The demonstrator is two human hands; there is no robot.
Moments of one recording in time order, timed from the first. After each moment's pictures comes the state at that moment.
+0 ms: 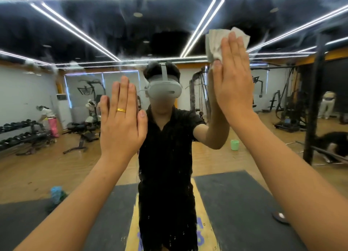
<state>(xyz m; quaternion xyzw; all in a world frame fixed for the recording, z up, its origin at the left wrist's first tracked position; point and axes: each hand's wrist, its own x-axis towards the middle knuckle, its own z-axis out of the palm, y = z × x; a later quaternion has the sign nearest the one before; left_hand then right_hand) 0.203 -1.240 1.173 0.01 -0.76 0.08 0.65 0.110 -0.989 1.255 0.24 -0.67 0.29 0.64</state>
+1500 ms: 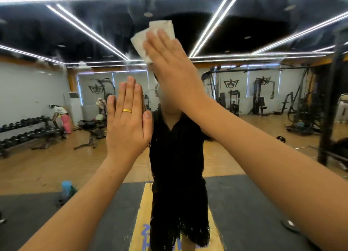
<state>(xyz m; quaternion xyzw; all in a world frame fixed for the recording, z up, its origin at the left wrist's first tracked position) 0.202 -1.238 1.174 0.01 -0.75 0.09 0.66 0.131 -1.097 1.286 0.41 -0.60 0.10 0.67</state>
